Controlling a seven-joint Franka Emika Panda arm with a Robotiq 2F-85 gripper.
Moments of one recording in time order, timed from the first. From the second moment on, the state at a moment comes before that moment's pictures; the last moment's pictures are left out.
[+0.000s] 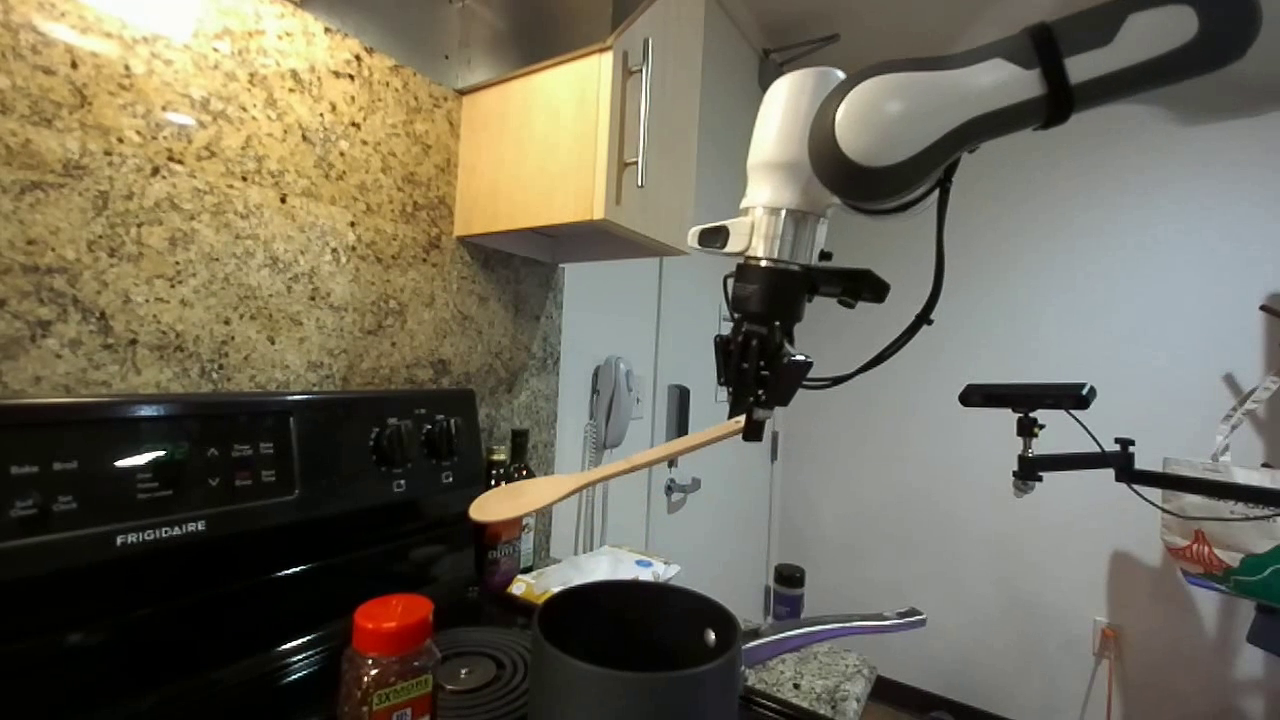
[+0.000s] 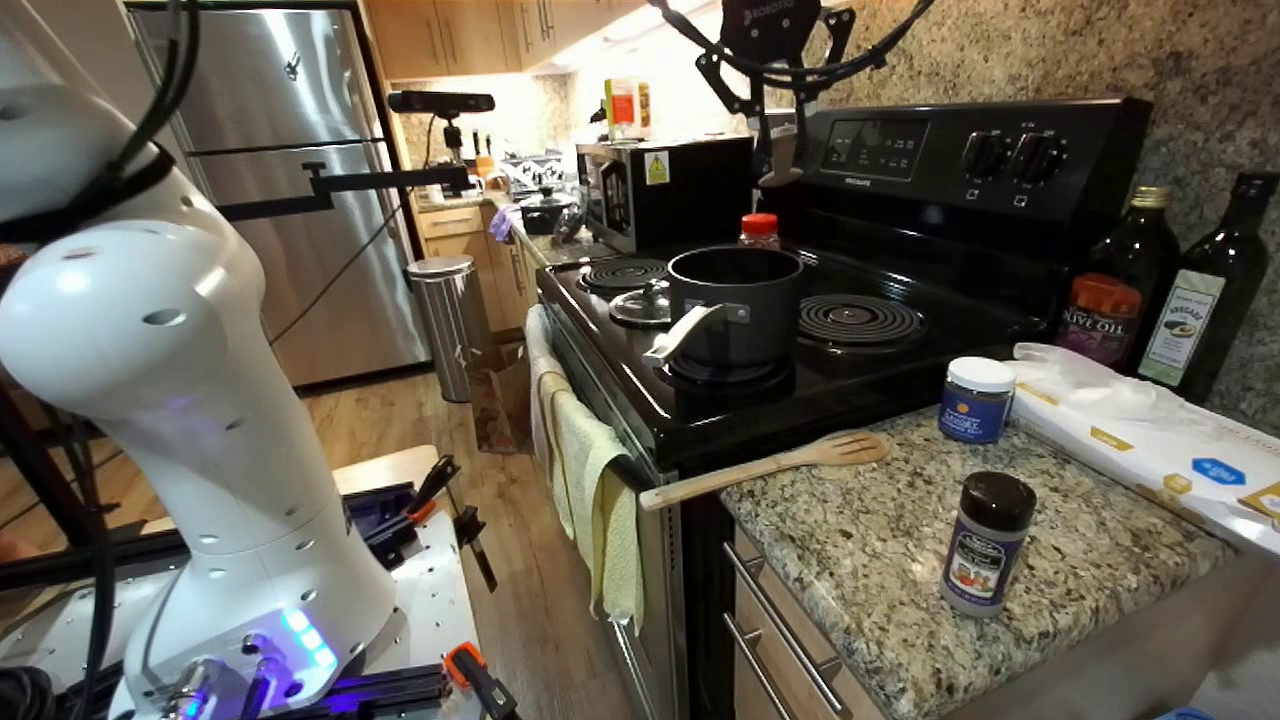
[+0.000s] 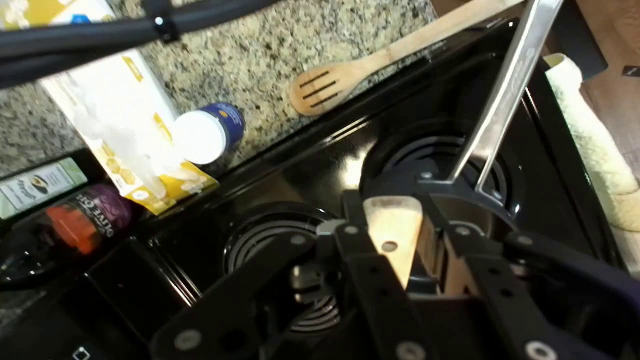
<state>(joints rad) 0.07 -0.32 -0.13 -2.12 -0.14 1.98 -0.91</state>
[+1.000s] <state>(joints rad) 0.12 -0.13 -0.02 -2.00 -0.09 2.01 -1.19</state>
